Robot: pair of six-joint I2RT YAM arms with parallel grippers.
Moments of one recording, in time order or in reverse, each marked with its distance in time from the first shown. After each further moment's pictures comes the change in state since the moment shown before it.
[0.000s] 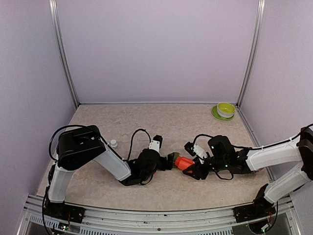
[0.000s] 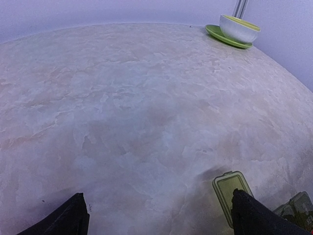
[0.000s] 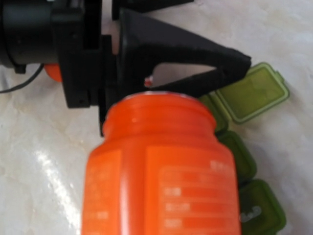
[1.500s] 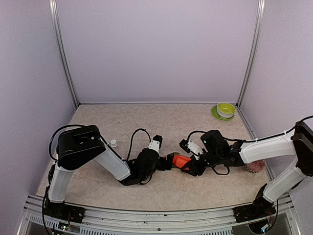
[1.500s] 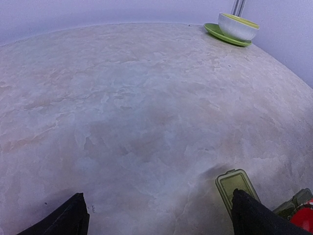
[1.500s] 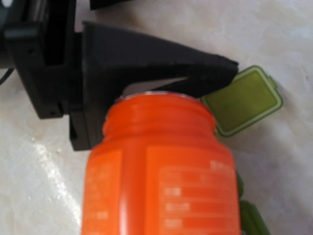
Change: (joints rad) left arm 0.007 0.000 -0.008 0.011 0.016 0.024; right arm -0.006 0.091 0.145 -0.158 0.027 -0.023
